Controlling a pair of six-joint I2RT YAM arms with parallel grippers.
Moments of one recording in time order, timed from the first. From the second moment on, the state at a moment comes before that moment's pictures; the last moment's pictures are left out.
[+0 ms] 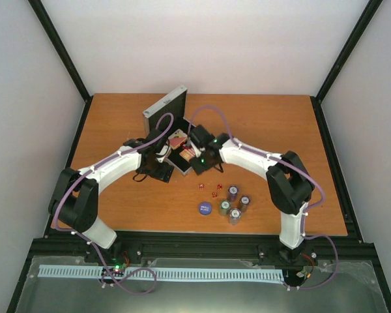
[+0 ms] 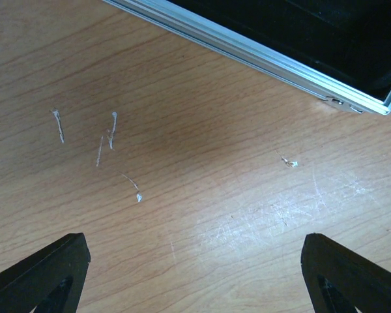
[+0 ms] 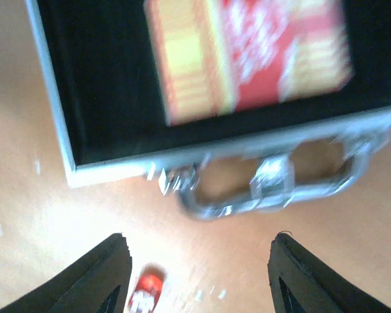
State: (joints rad) left arm -0.47 1.57 1.05 -0.80 -0.03 -0.15; right arm 0.74 1.92 1.50 -0.72 0.02 0.14
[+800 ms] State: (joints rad) left arm -0.47 1.57 1.06 -0.81 -0.02 -0.17; right arm 0.85 1.93 1.30 -0.71 -0.03 0.16
